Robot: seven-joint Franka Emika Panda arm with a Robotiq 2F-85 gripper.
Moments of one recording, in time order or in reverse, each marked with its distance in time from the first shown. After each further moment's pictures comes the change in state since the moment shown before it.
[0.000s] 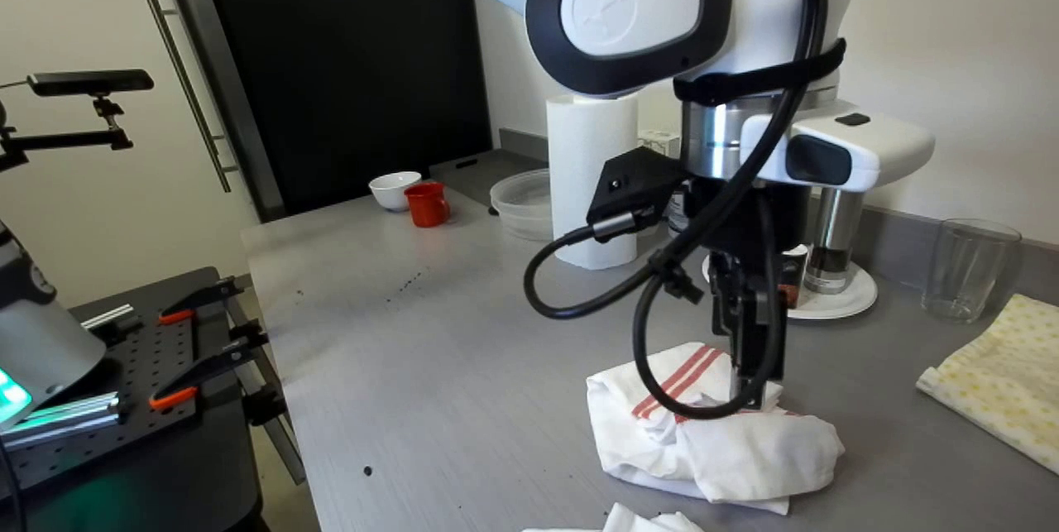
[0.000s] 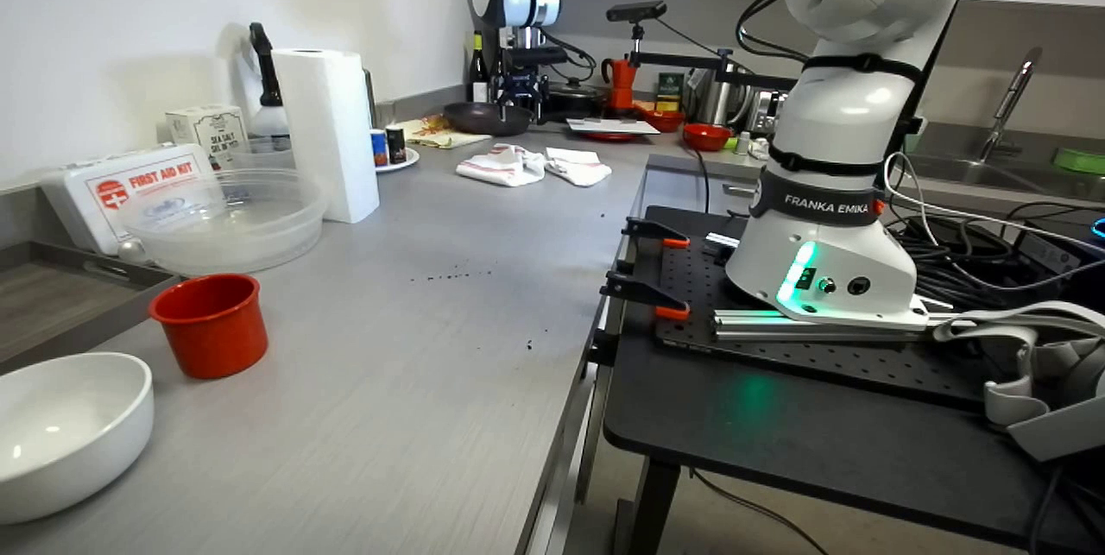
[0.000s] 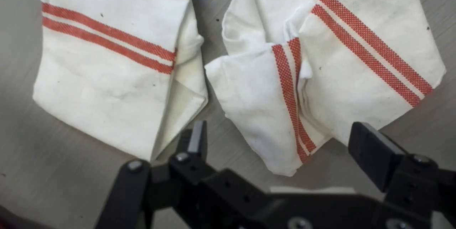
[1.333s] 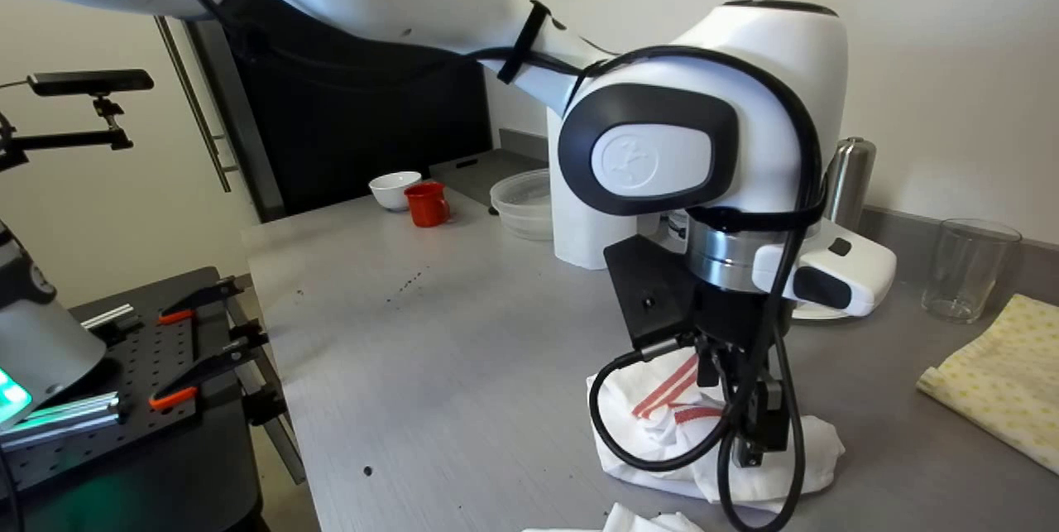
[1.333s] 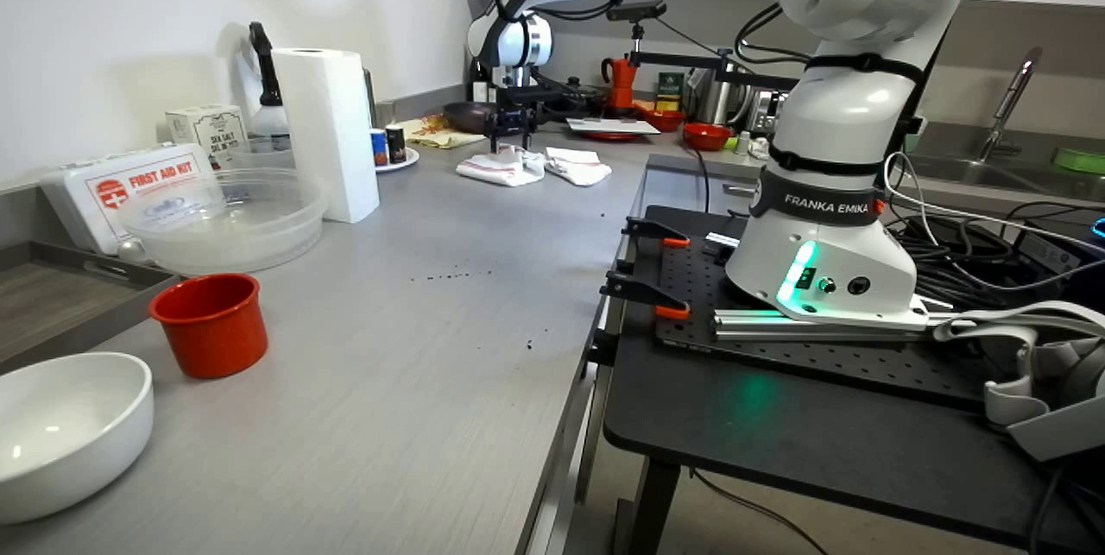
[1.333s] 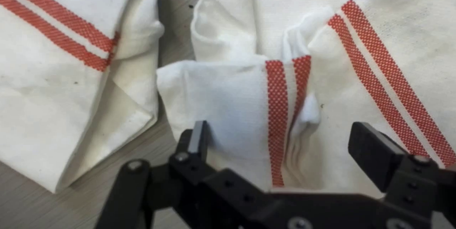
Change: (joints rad) arm -0.059 0.193 0.088 0.153 -0.002 0.021 -0.196
